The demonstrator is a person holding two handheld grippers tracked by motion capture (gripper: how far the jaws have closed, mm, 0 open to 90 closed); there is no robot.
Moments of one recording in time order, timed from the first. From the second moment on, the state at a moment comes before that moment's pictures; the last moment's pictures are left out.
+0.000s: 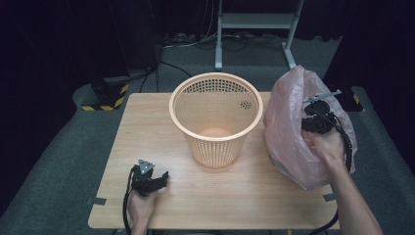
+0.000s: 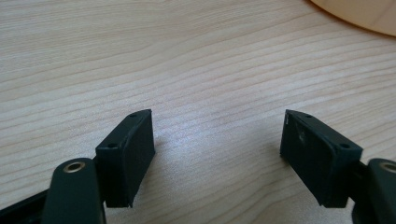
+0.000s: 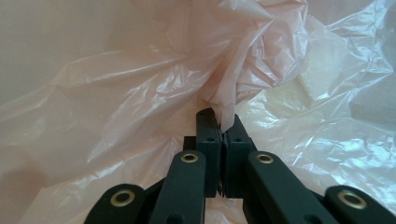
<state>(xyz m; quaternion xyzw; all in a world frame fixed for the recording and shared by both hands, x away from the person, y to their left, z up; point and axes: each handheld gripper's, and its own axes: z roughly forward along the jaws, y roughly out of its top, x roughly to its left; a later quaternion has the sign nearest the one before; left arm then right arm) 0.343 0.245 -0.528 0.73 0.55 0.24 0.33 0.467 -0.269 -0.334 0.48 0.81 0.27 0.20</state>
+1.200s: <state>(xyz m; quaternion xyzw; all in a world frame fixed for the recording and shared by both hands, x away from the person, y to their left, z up) 0.344 0.245 -0.528 0.72 0.55 0.24 0.33 0.450 -0.260 -0.260 0.44 0.82 0.30 0.19</state>
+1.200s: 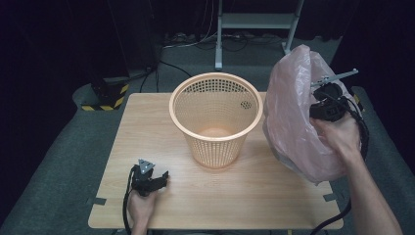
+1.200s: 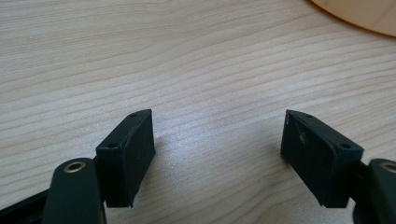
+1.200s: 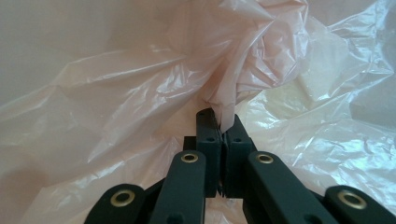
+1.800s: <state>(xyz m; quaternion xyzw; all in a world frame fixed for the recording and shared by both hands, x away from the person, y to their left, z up) 0.344 0.245 -0.528 0.73 0.55 0.24 0.33 0.450 -0.245 -0.234 0.42 0.83 0.31 0.19</state>
